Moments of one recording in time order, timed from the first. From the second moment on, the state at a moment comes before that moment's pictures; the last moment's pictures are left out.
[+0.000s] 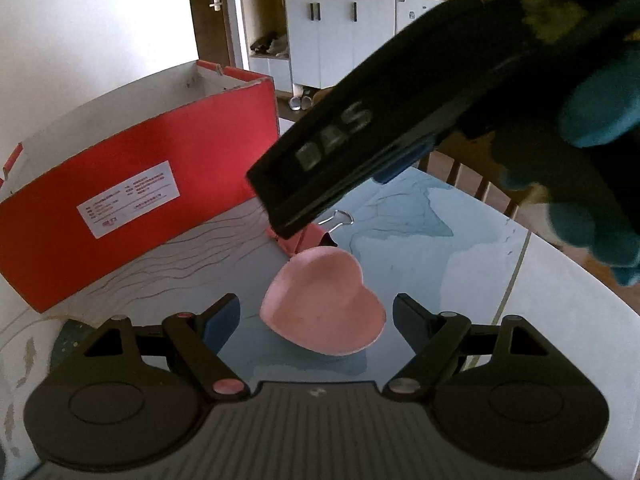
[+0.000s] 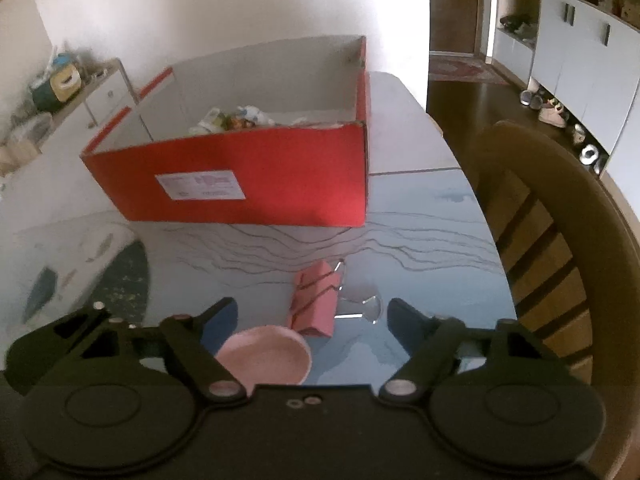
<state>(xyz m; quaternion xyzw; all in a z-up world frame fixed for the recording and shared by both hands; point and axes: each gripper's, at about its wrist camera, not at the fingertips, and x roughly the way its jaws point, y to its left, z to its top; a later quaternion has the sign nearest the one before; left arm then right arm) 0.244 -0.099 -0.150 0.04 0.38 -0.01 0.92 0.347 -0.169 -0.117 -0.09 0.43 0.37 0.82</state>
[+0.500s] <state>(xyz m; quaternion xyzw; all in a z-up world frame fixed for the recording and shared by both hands) 0.248 -0.095 -0.167 0.04 0.37 -0.01 0.93 0.356 -0.132 -0.143 -0.16 0.45 0.37 0.79</state>
